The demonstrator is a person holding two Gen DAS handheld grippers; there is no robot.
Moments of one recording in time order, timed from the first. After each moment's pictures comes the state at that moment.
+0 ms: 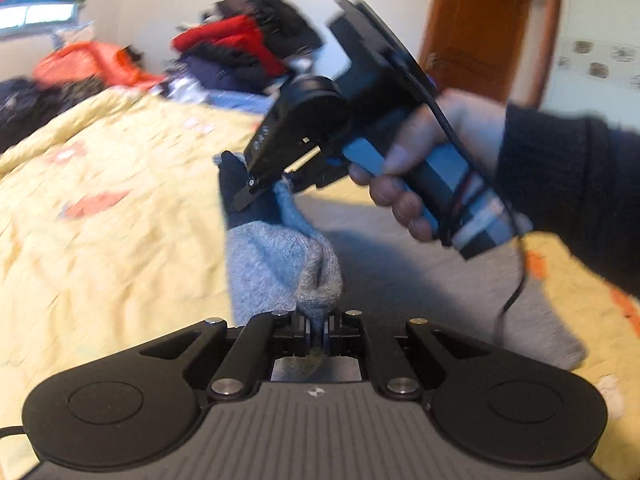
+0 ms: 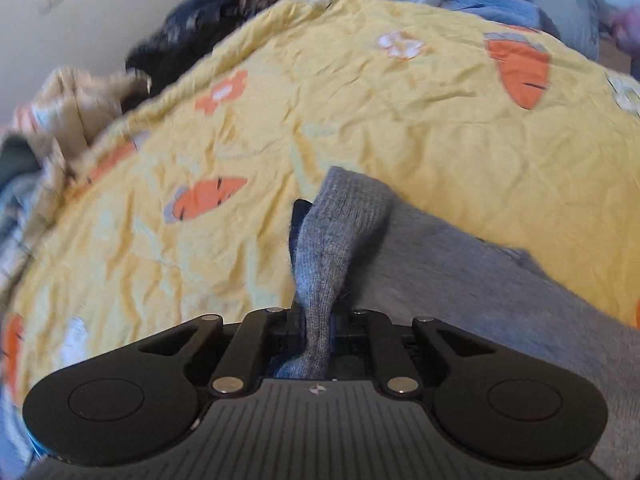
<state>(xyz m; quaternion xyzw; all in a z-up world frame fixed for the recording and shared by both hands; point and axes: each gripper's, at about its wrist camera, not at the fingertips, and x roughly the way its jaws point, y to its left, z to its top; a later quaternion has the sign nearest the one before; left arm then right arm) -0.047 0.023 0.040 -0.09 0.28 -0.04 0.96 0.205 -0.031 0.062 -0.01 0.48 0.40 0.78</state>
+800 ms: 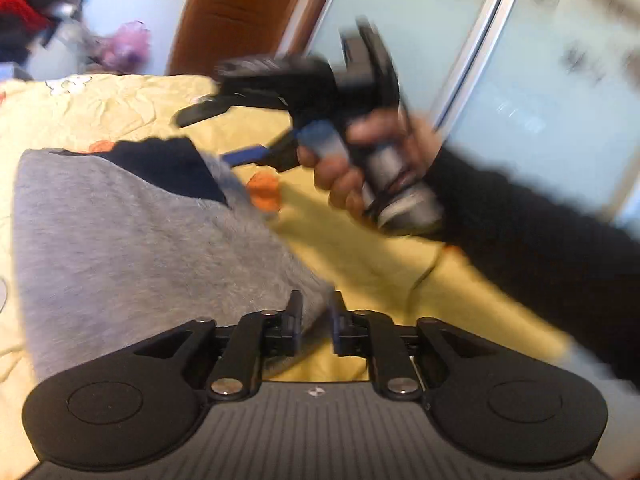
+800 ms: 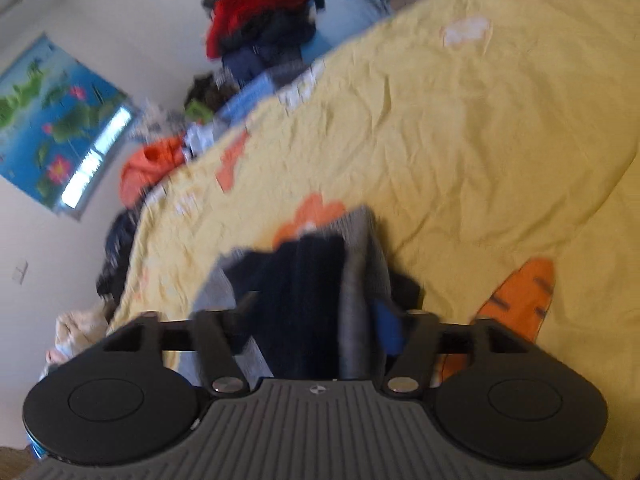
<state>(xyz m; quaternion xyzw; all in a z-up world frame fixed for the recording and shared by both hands) -0.004 -0.097 0.047 -0.08 0.34 -0.38 0.86 0.205 -0.358 0.029 0.27 0.41 0.24 0.84</state>
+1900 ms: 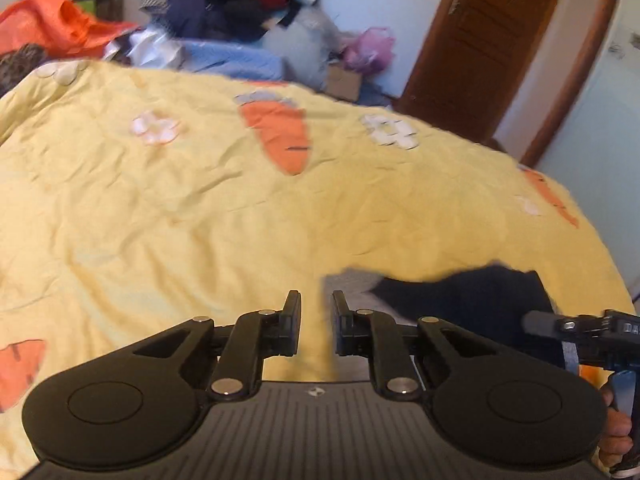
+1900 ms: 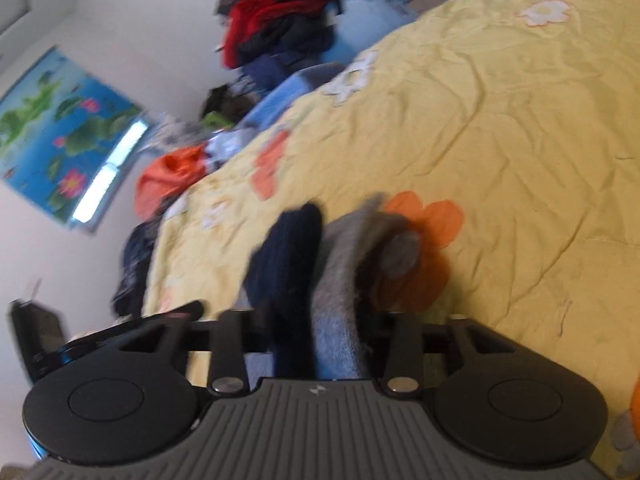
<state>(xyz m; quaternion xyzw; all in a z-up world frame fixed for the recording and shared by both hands) 0.199 0.086 0.053 -0.13 0.42 -0.05 0.90 0.247 -0.254 0.007 0.30 0.42 0.22 0.82</state>
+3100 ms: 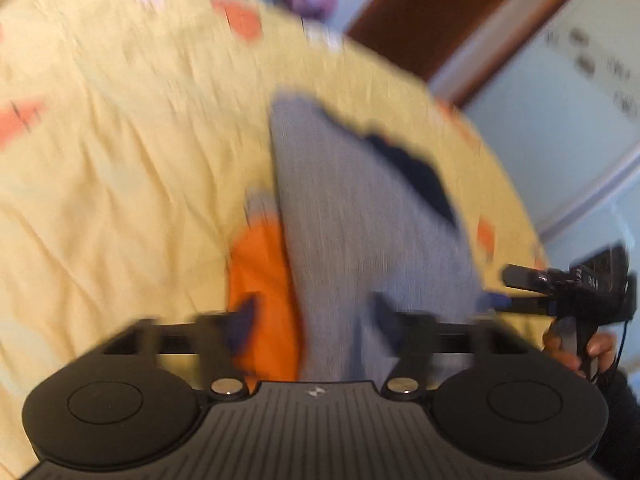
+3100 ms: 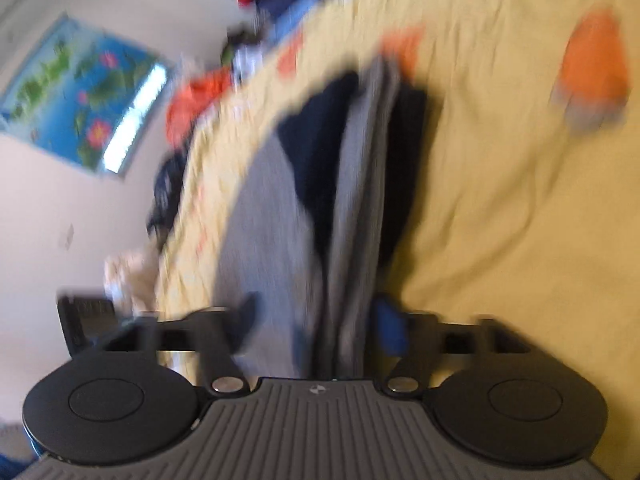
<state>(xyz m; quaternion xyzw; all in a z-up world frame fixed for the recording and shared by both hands) 0.051 0.100 0.027 -0.21 0.43 -0.17 0.86 0.113 -0.301 0.010 0.32 0.45 0.30 0.78</state>
